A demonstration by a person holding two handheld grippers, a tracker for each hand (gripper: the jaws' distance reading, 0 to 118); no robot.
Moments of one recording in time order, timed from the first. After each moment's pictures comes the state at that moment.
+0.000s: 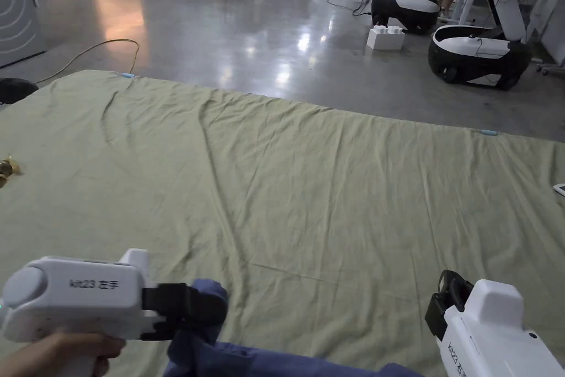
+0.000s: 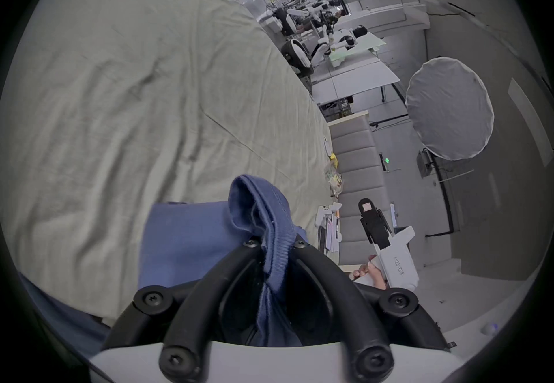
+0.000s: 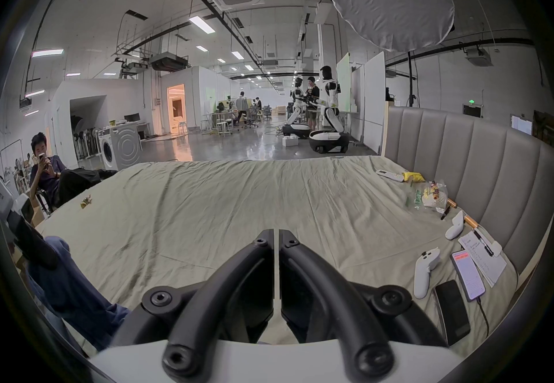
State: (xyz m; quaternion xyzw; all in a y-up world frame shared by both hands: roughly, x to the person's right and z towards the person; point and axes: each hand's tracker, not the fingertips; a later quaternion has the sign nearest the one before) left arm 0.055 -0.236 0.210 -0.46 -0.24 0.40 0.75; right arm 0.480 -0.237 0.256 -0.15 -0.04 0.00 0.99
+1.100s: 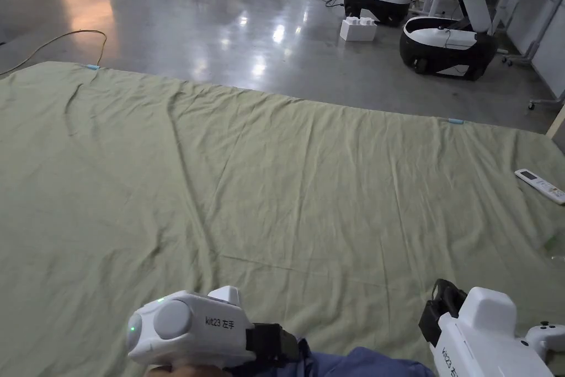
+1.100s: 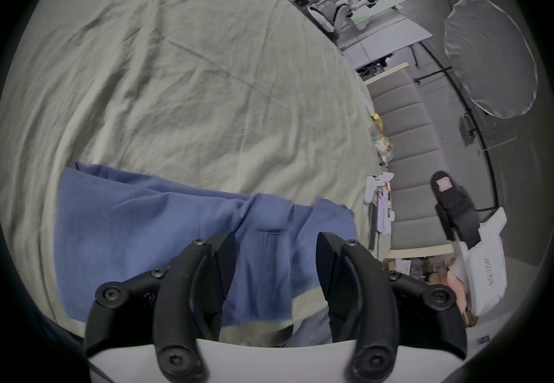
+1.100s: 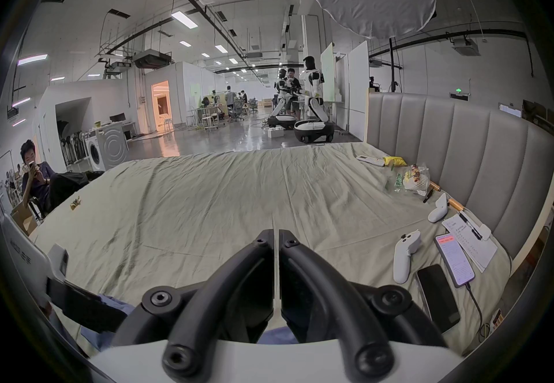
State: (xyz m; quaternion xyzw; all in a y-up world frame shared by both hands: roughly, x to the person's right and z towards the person) left arm 0.198 -0.294 0.201 -0.53 -0.21 0.29 0.77; right arm 0.513 -0.248 0.276 -0.17 -0.07 -0.02 0.98
